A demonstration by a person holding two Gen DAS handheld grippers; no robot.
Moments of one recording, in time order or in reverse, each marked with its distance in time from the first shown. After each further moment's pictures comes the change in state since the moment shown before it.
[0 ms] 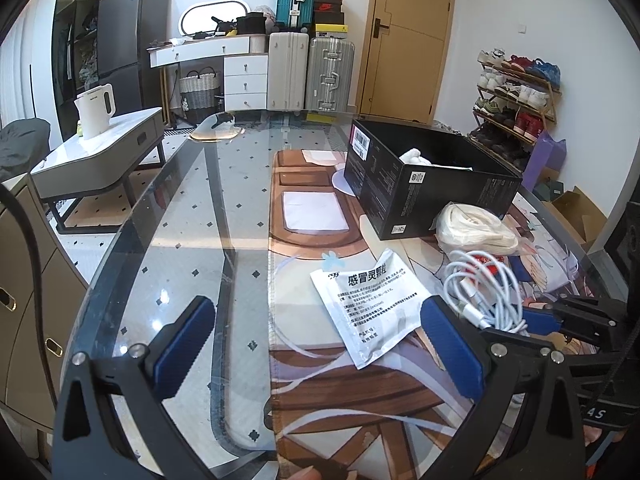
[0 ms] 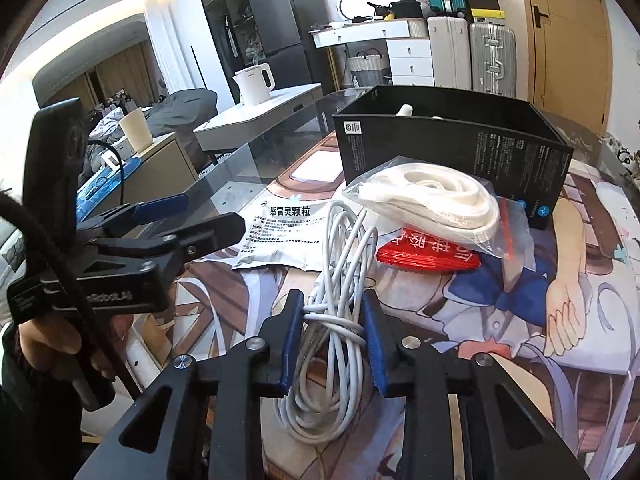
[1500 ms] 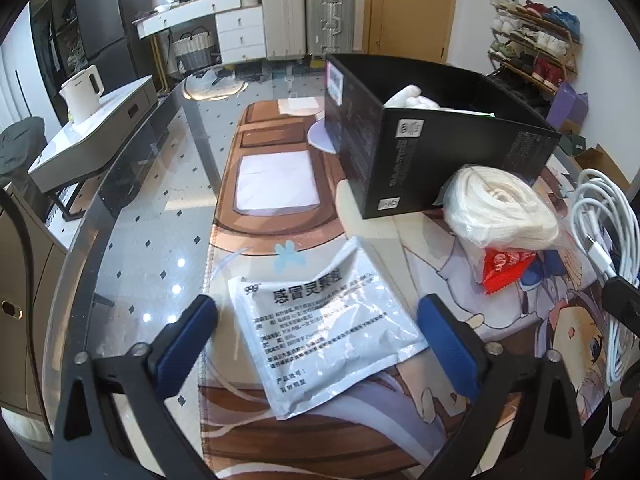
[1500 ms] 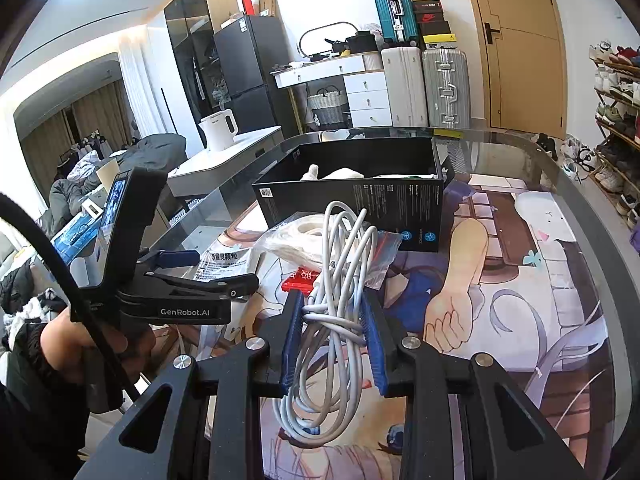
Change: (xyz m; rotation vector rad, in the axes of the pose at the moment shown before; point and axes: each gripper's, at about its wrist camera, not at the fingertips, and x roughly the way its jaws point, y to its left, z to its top) left arm 0.053 -0.039 0.011 0.062 0.201 0.071; right arm -0.073 -0.052 -0.006 0.092 -0.136 -0.098
